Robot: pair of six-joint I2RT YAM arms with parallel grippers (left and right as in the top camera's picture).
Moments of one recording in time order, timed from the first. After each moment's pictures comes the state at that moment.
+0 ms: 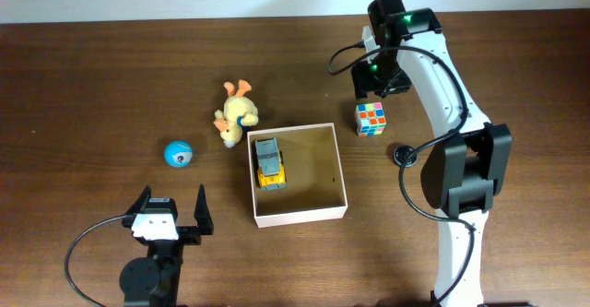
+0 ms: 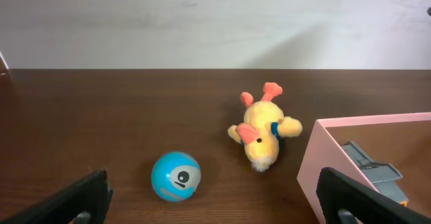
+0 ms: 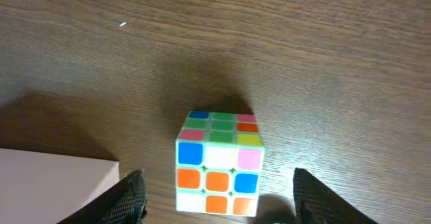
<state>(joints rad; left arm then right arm) 0.00 0.02 0.05 -0.14 0.02 -0.02 0.19 2.31 2.20 -1.31 -0.05 0.02</state>
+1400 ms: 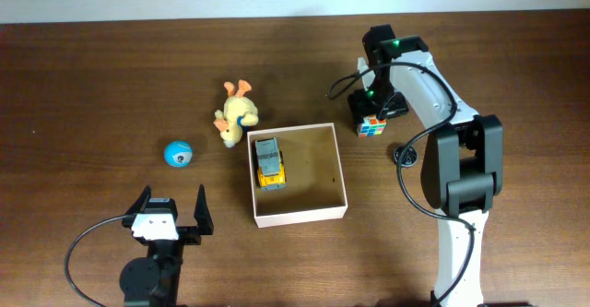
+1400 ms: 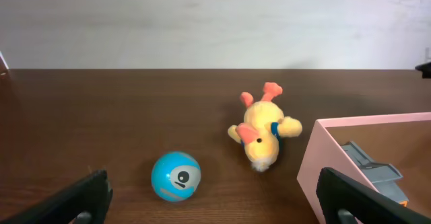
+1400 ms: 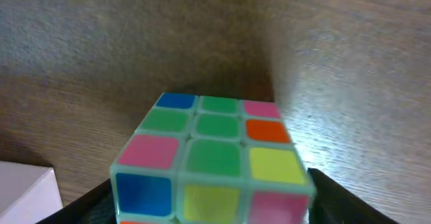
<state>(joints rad) 0.00 0.02 0.05 -0.14 0.02 -0.02 0.19 2.31 1.93 -1.16 -0.05 -0.02</state>
